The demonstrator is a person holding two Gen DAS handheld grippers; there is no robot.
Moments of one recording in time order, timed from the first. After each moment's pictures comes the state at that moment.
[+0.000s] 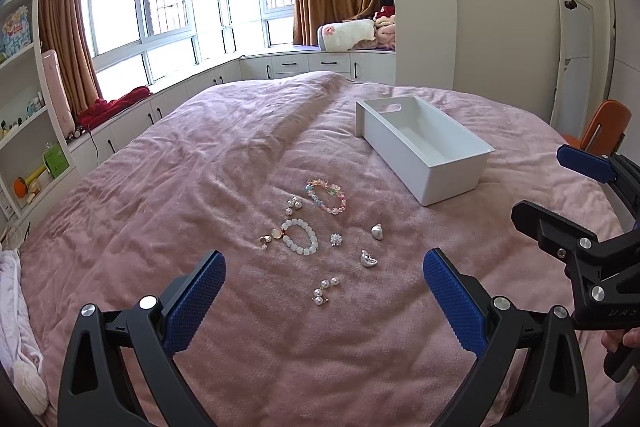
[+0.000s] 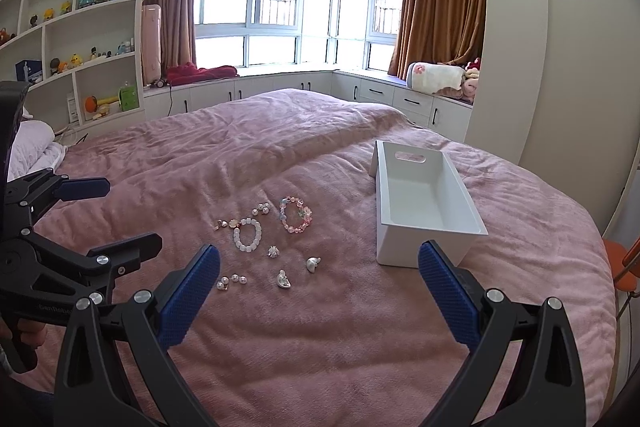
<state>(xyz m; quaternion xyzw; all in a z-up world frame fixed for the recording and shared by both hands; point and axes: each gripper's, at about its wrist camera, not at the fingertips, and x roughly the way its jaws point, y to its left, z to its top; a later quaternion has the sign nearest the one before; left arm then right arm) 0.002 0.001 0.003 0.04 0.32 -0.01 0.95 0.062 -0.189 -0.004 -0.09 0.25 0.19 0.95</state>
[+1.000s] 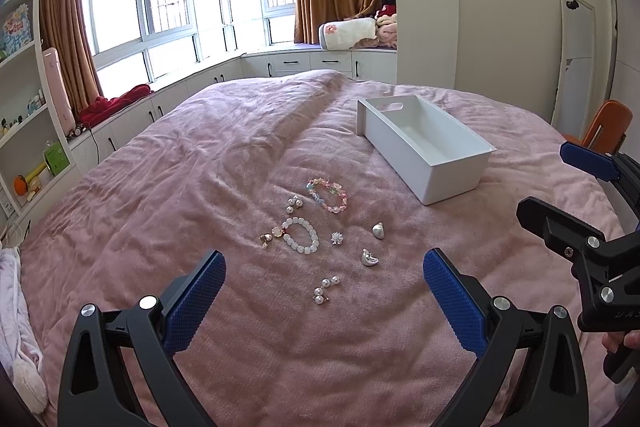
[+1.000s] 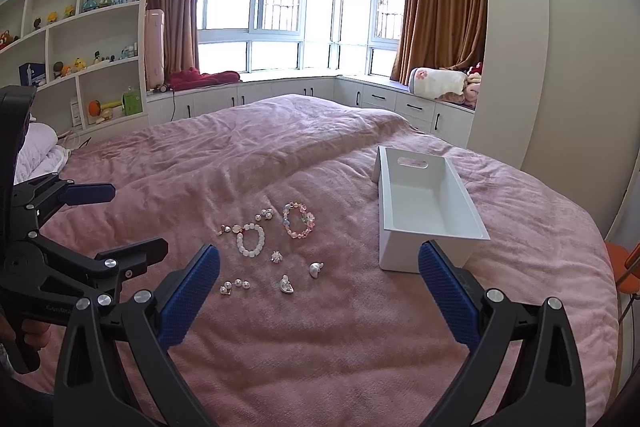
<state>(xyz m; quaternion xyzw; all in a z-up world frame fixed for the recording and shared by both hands) 0.004 -0.002 -0.001 0.04 0.32 -0.01 0.95 0.060 -0.187 -0.001 -0.08 0.25 0.19 0.95</state>
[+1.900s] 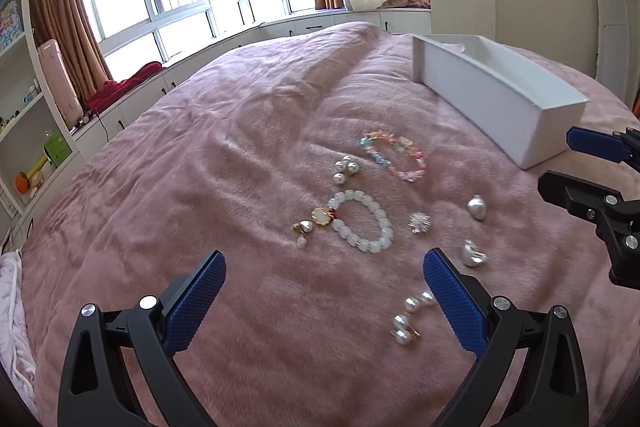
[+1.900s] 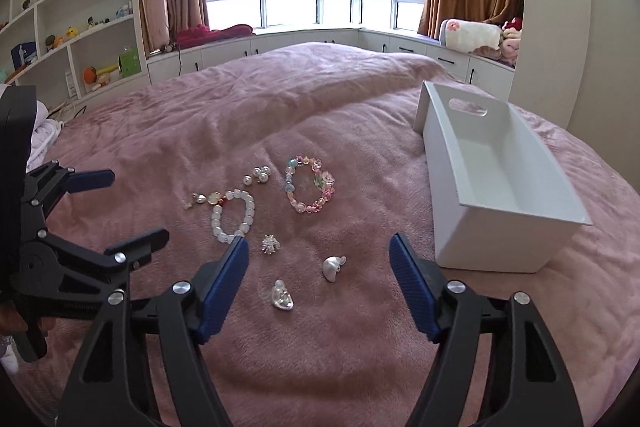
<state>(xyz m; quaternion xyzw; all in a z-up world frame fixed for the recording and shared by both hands) 0.128 0.046 -0.118 0.08 0.37 0.04 0.92 0.191 -0.144 -0.114 -0.09 0.32 0.23 0.91</state>
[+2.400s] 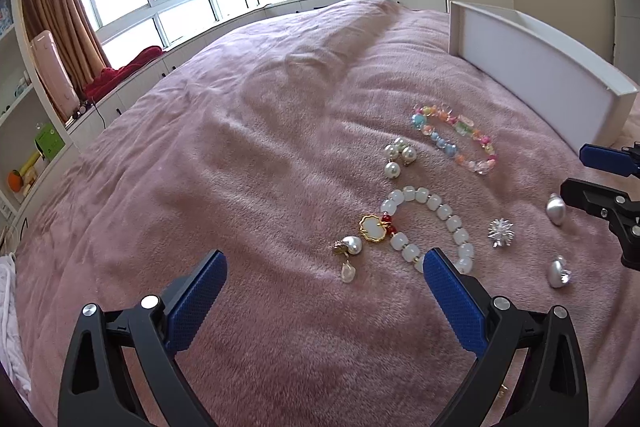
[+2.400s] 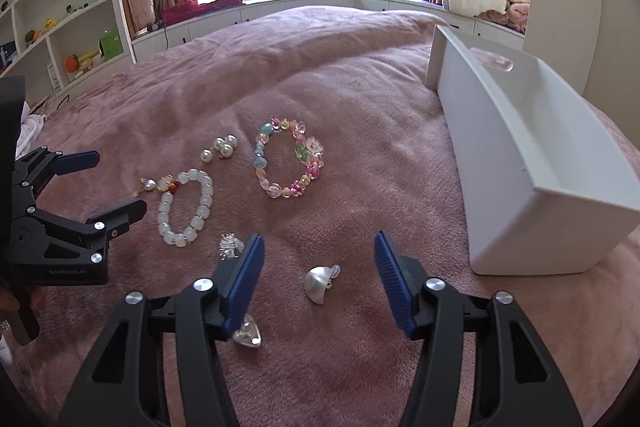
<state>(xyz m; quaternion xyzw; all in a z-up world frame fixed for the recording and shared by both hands) 0.192 0.084 -0.165 0.09 0.40 0.06 0.91 0.258 -0.130 -0.173 -0.08 0.38 0.23 0.89</state>
